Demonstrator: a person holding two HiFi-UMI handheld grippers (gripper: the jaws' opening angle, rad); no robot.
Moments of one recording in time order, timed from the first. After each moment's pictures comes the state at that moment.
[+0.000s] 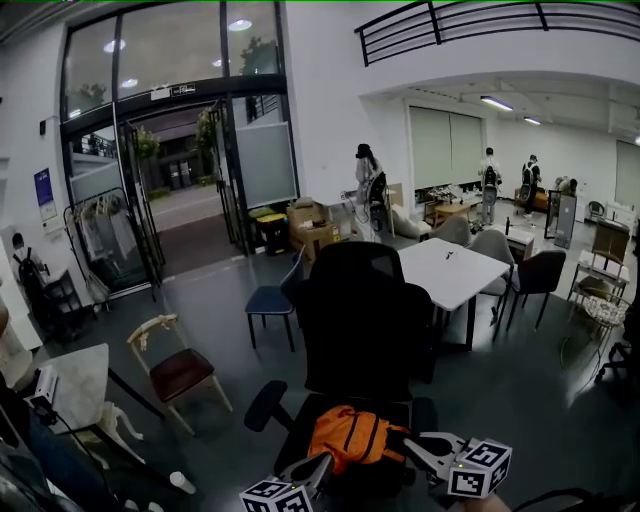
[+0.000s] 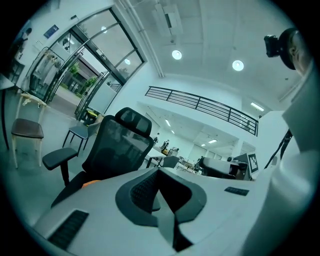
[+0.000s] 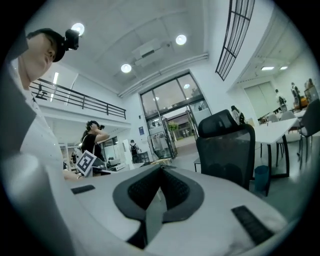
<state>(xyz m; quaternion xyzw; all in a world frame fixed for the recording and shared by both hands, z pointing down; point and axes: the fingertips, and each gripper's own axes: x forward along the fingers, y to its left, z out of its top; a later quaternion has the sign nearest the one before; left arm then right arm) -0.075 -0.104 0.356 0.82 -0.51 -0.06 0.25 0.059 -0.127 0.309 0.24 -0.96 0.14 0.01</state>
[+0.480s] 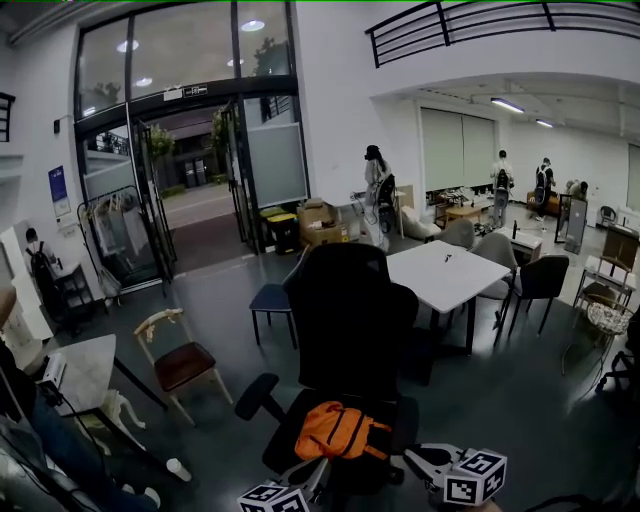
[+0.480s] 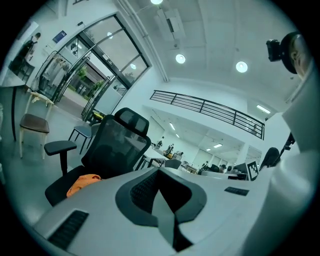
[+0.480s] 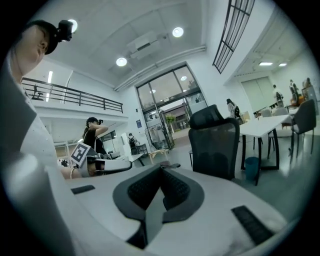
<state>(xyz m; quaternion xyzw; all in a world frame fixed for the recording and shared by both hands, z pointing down) 0.002 -0.073 0.350 0.80 -0.54 -0.09 0.26 0.148 -0.104 0.335 0.25 -0.95 0.17 0.06</state>
